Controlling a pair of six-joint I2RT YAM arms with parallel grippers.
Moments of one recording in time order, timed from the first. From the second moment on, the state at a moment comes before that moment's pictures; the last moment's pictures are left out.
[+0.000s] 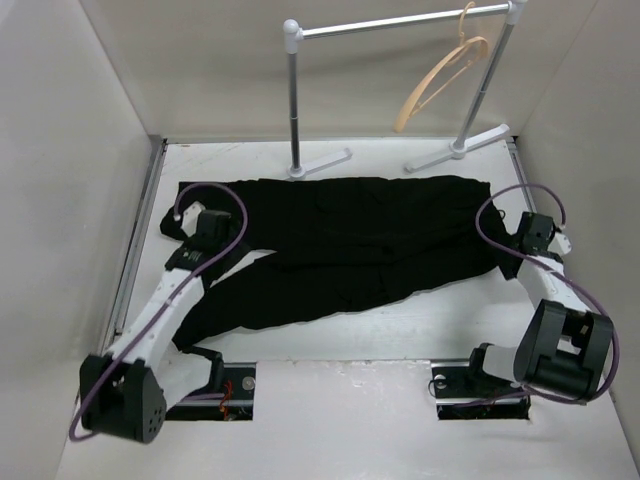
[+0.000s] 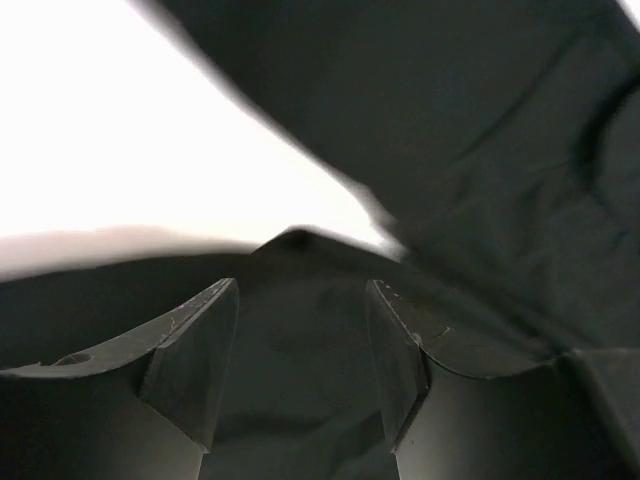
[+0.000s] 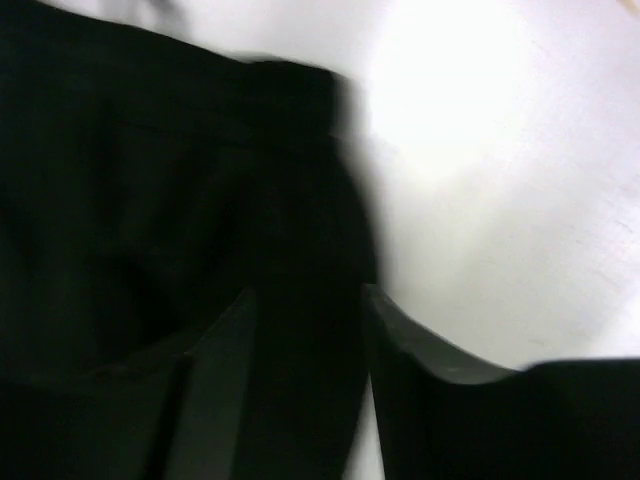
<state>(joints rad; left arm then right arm) -0.24 1.10 0.76 -0.51 -0.25 -0.86 -0.32 1.25 0.70 -0.29 0.18 0.86</state>
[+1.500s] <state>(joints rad) 0.13 1.52 0.93 -0.48 -0.35 -0.97 -0.43 1.20 0.65 -0.34 0.08 0.94</state>
